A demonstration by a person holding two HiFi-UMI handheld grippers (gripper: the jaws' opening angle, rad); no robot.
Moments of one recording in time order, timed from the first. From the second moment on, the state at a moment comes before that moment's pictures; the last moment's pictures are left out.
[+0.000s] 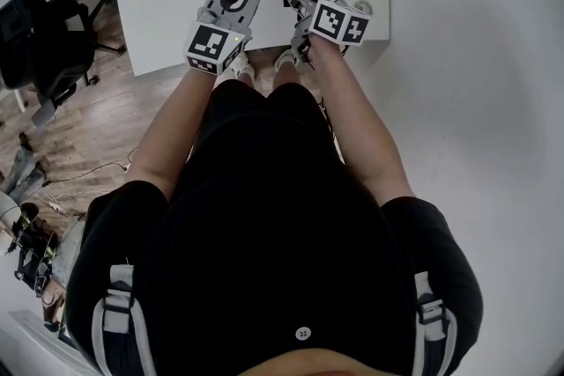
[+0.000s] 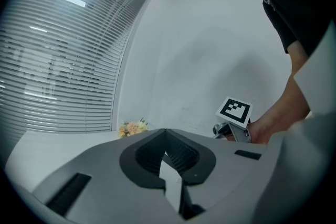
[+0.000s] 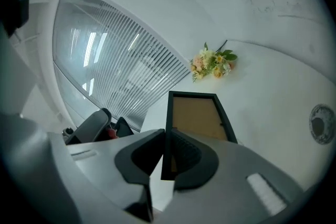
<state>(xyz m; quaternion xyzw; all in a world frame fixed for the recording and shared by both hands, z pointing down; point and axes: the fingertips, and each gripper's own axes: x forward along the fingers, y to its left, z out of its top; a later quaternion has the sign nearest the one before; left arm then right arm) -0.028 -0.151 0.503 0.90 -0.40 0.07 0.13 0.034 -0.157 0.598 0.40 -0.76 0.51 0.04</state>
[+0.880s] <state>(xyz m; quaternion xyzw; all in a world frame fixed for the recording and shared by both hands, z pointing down) -0.035 -0.153 0.522 0.90 -0.41 0.07 0.14 0.029 -0.153 0.605 0.20 -0.68 0.67 -0.21</state>
